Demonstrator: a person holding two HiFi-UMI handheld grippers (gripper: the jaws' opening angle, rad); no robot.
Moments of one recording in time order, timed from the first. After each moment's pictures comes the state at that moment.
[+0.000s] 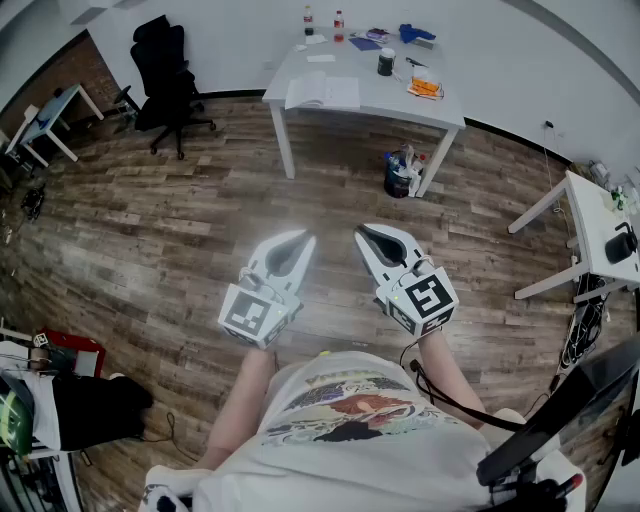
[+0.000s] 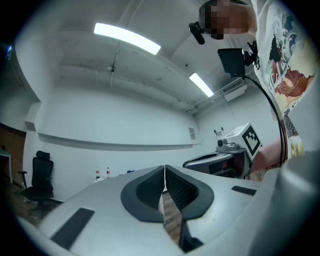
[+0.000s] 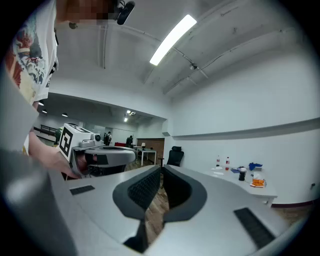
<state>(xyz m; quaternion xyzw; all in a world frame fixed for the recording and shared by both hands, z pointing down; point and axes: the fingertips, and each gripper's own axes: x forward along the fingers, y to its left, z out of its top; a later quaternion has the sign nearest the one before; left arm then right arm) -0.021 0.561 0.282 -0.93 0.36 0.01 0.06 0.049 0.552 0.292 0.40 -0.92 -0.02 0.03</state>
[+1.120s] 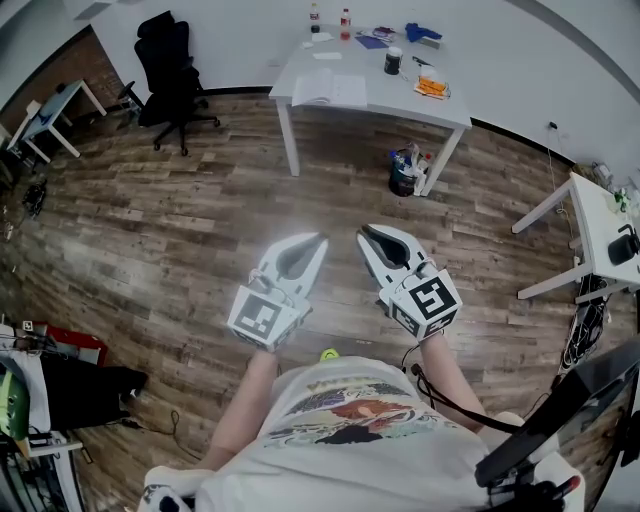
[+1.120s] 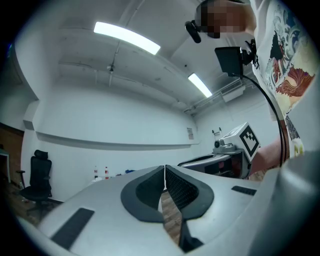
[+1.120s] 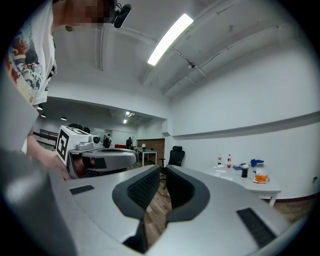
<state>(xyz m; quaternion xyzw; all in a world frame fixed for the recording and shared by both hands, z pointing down) -0.032 0.566 0.284 -0.94 0.35 0.01 0.06 0.024 0.552 0.296 0.40 -0.92 0.00 0.02</state>
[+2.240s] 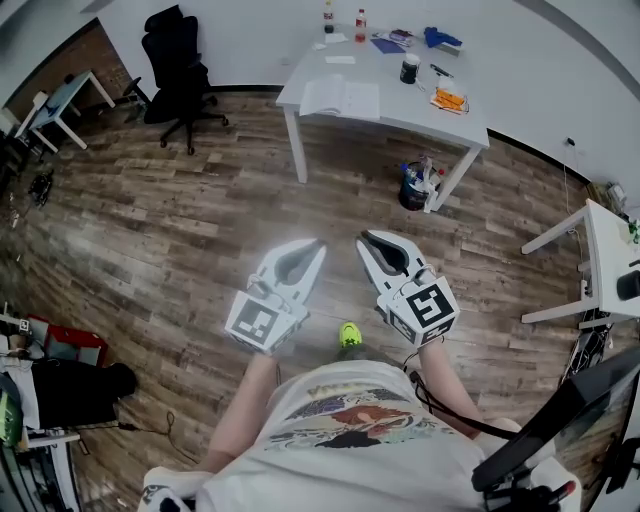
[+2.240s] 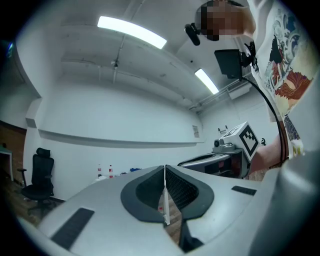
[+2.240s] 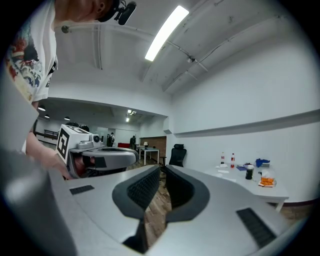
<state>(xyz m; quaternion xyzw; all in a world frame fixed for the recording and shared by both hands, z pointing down) -0.016 0.447 0.289 -0.93 0.37 -0.01 0.05 0.040 0.431 0.304 0.37 -0.93 0.00 0.04</state>
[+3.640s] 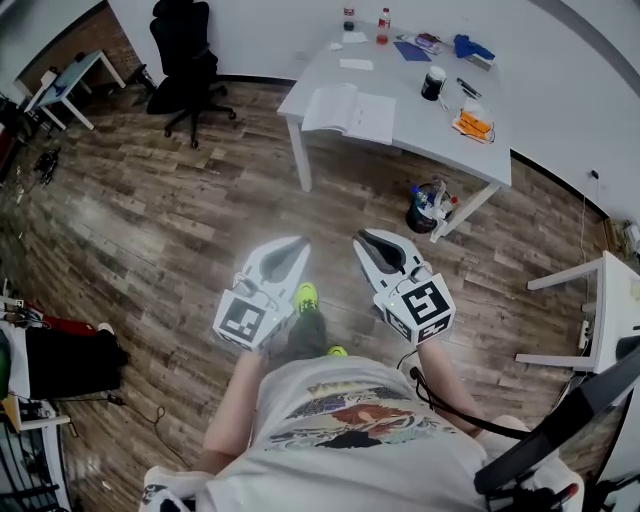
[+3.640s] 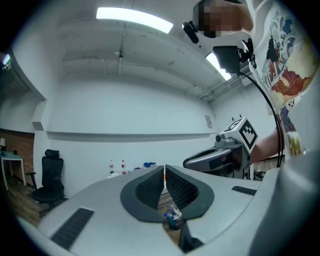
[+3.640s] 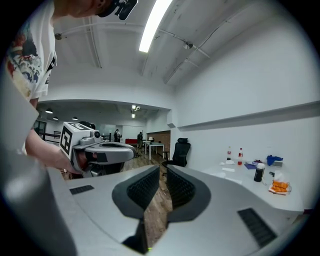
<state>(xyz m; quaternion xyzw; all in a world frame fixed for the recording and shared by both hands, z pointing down) 0.002 0.238 0.320 -0.90 0.42 -0.03 0.05 0.073 0.216 0.336 0.32 -0.94 0.01 0.07</state>
